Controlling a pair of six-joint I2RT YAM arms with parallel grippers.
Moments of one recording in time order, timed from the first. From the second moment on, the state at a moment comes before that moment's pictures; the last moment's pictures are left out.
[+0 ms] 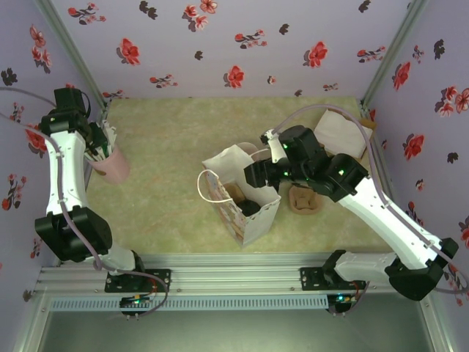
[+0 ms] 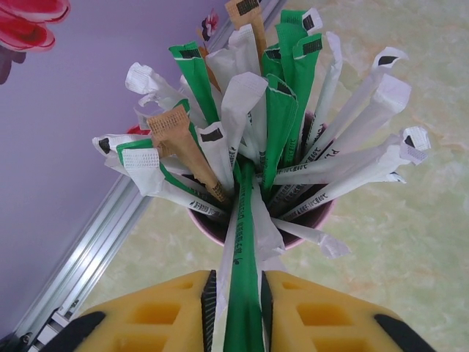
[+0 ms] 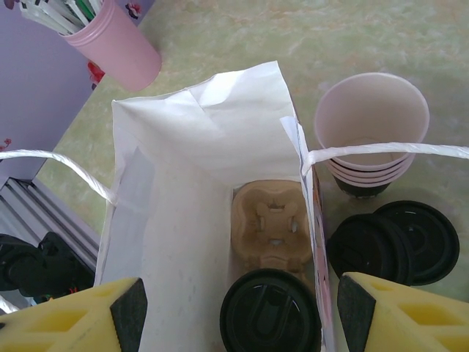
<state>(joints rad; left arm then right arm) 0.23 1.53 1.66 -1.14 -0.21 -0.25 0.80 1.18 1.41 -0.93 -0.13 0.38</state>
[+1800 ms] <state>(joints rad) 0.03 1.20 1.85 -1.14 0.65 -0.49 0.79 1.11 1.41 -0.95 0.05 0.41</state>
